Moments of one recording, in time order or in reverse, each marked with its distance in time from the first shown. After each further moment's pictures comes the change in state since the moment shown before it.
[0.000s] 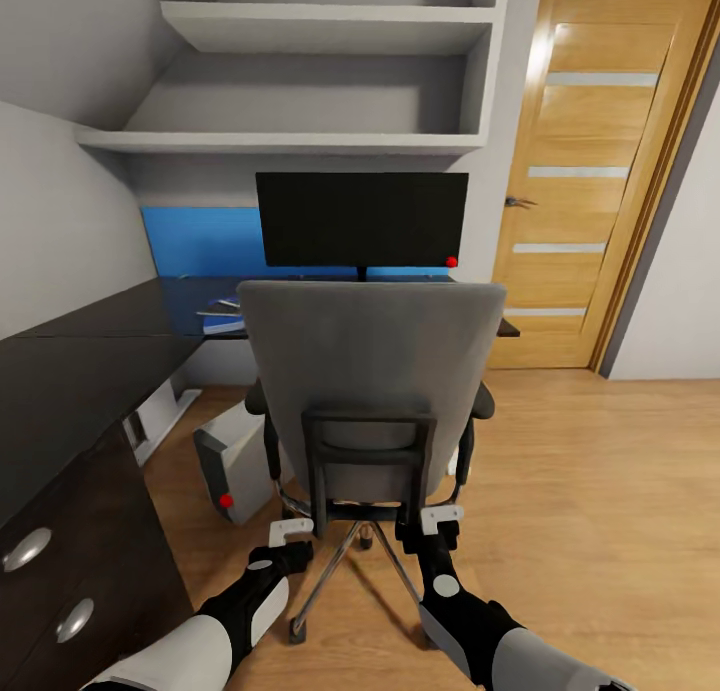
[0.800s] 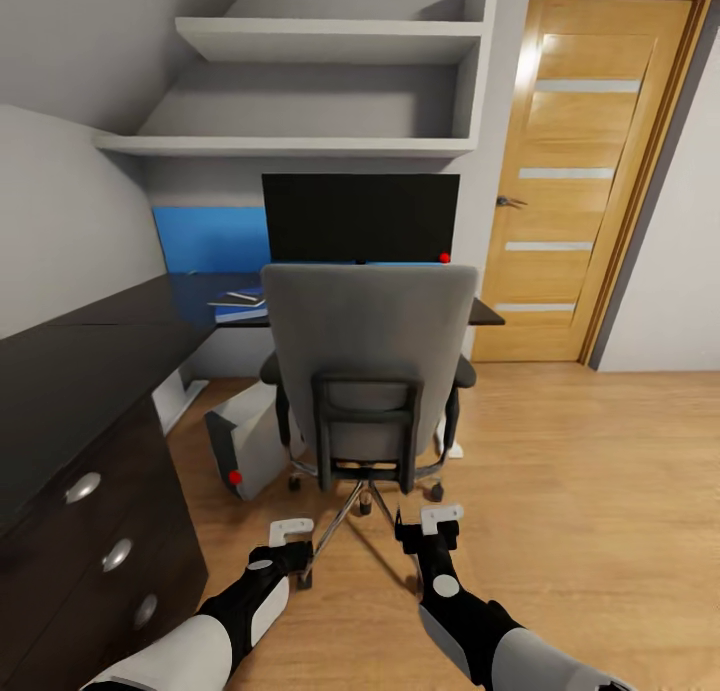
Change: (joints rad) left arm 0.000 0.000 0.000 0.000 0.001 0.000 0.000; right arm 0.000 0.000 0.002 0.000 0.002 0.001 0.000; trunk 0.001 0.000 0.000
